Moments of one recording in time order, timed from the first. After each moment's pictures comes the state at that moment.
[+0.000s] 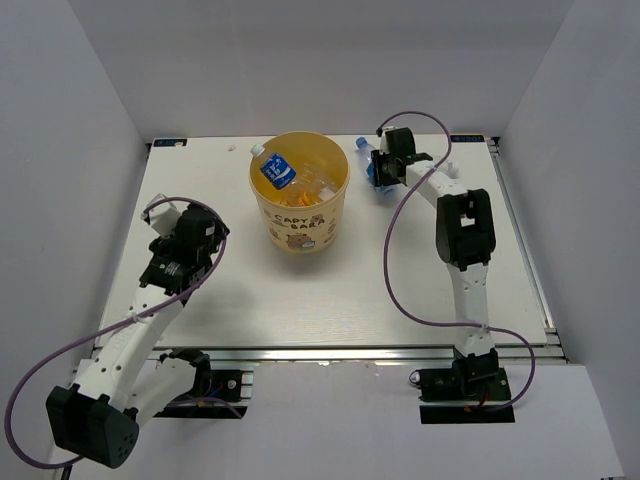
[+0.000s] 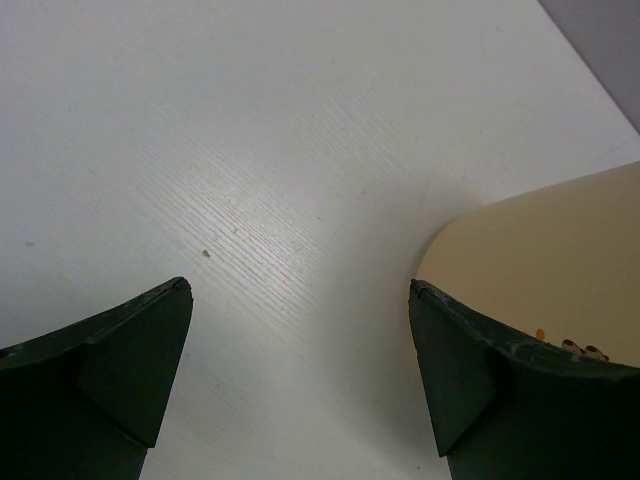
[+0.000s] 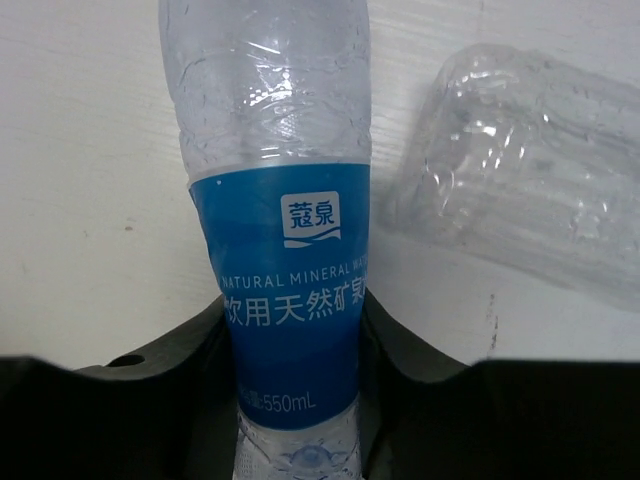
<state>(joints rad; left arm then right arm) -0.32 0.93 0.82 -0.55 -0.64 -0.87 0.29 2.35 1.91 -0.35 -0.01 0.02</state>
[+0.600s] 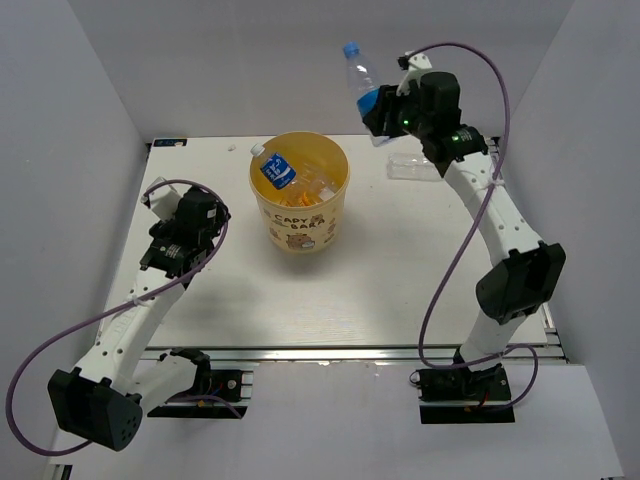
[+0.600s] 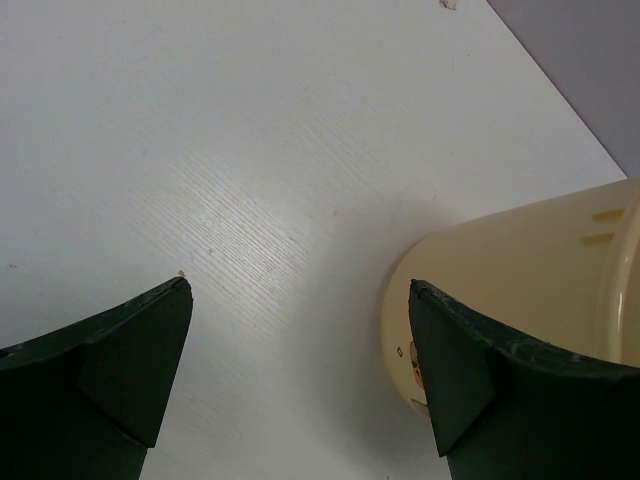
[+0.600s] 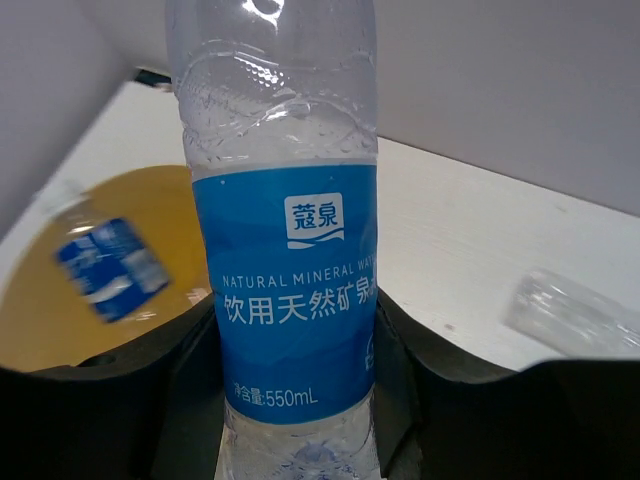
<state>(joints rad) -0.32 1.03 0.96 -0.58 -0.65 -0.87 0.35 1.77 1.88 -0.39 -0.20 0.15</state>
